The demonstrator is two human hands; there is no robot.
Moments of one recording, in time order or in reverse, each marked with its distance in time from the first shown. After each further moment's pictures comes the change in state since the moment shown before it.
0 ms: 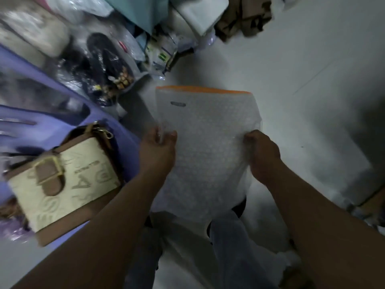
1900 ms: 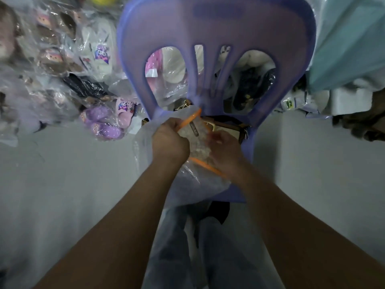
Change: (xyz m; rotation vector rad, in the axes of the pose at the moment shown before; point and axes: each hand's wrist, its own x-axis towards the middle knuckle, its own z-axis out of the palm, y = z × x) left_hand -0.063 -0.050 -0.278 -0.078 0.457 -0.256; right_hand -0.248 0.031 0.270 -0.829 -0.805 -0.490
